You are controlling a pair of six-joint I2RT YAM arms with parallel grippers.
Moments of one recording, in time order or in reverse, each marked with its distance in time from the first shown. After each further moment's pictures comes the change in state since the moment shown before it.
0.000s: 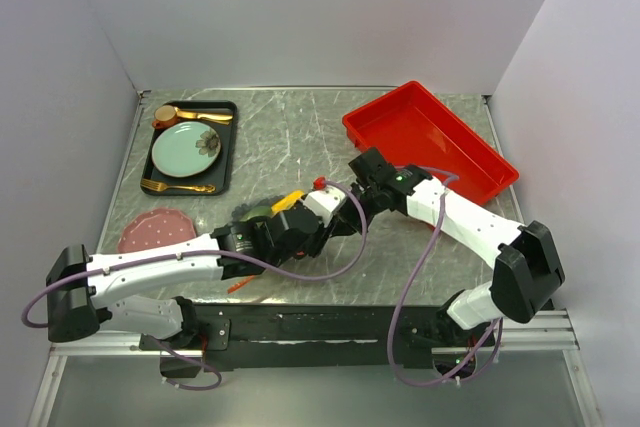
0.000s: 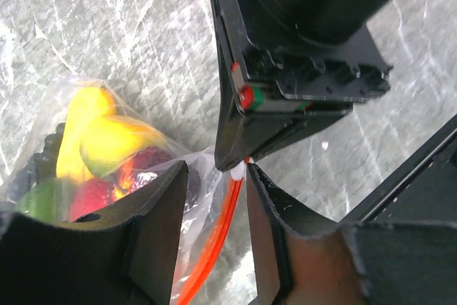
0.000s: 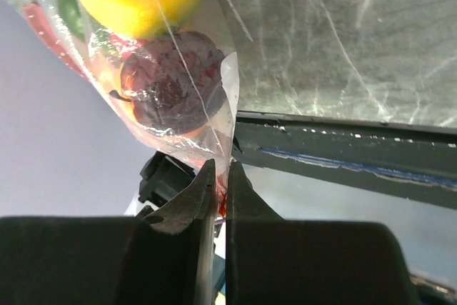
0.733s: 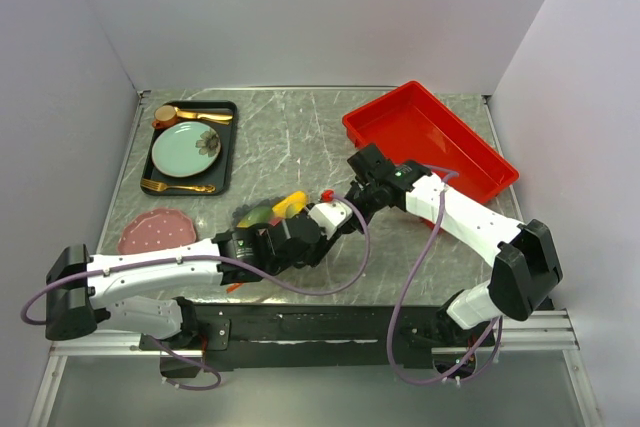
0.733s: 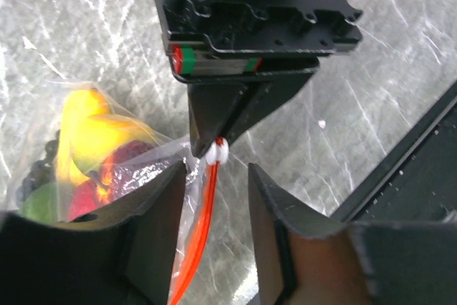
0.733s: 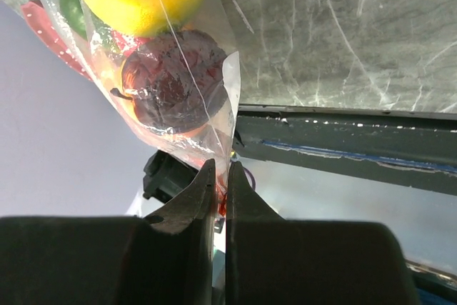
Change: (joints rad) left arm -0.047 -0.008 -0.024 -0.009 0.023 0.079; right arm 0.001 0.018 0.051 -0.061 -0.007 0.007
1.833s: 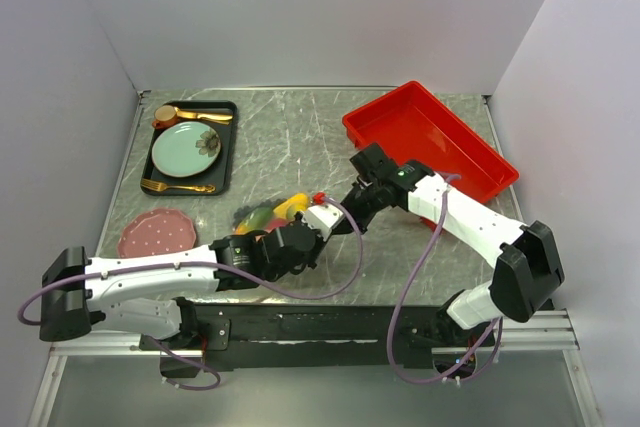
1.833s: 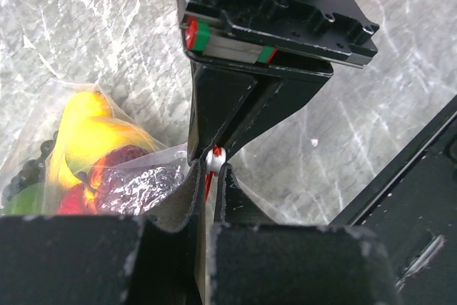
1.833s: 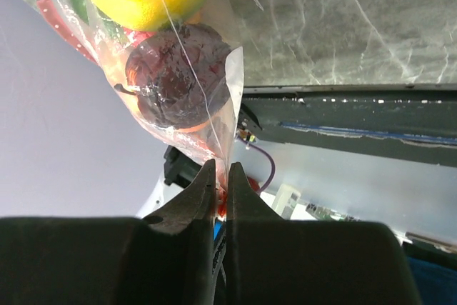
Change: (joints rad) left arm -0.021 -0.034 -0.080 0.110 -0.066 -0.057; right arm -0.021 -0.012 -0.004 -0.006 -0.061 0.073
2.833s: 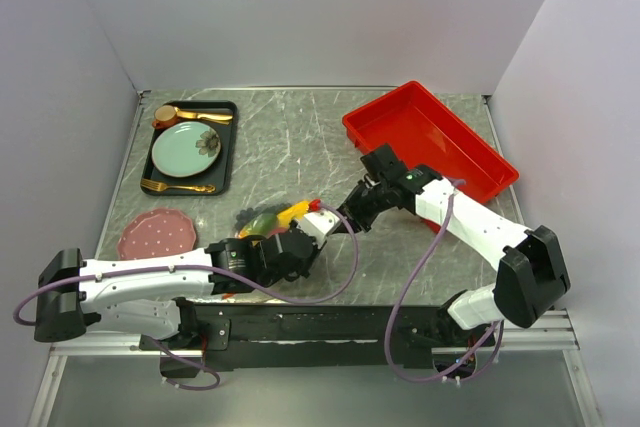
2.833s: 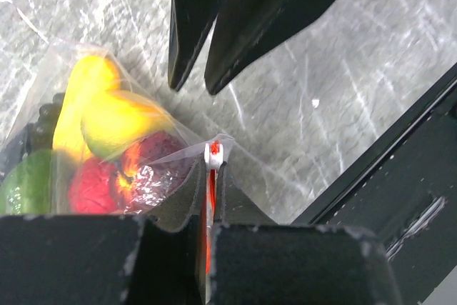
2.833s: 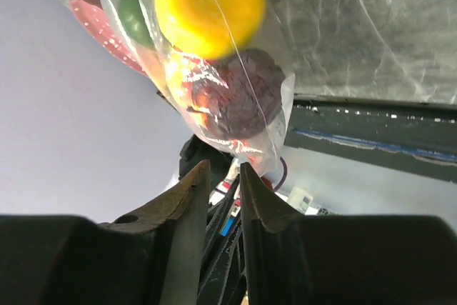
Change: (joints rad) left arm -0.024 -0.033 -0.023 -0.102 0.016 -0.067; right arm -0.052 -0.037 -0.087 0.116 -0.061 -0.004
